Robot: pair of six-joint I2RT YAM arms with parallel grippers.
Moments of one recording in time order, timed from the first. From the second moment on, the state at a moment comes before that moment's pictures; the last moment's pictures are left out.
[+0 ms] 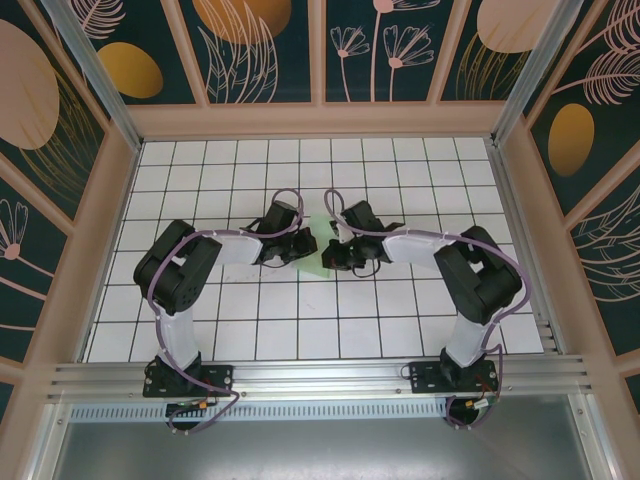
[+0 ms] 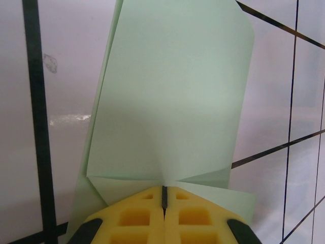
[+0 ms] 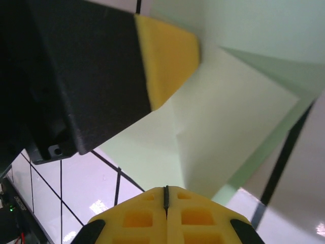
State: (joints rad) left arm -0.58 1.92 0.95 0.10 0.33 -0.83; right arm 0.65 1.77 0.95 -0.19 -0.49 0.58
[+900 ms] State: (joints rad) left arm -0.58 1.92 0.94 0.11 0.33 -0.85; right arm 0.70 1.87 1.03 -0.27 -0.42 0.56
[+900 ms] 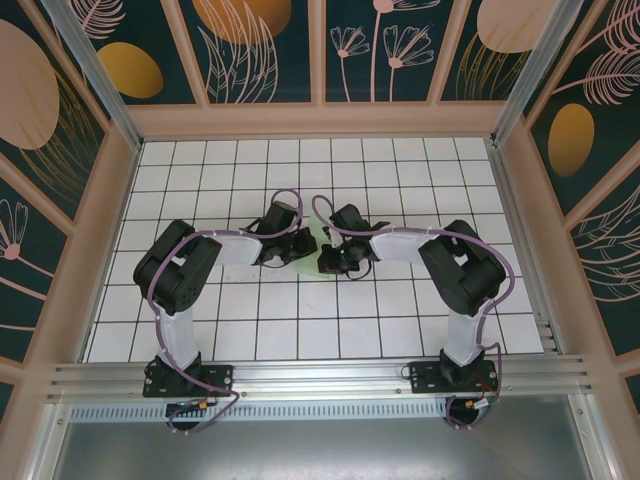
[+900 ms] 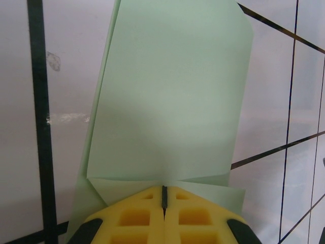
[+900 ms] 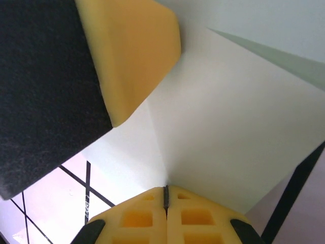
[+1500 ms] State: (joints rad) left arm -0.58 1.92 0.94 0.11 0.32 -0.85; right arm 0.70 1.80 0.94 -0.25 -0.42 0.53
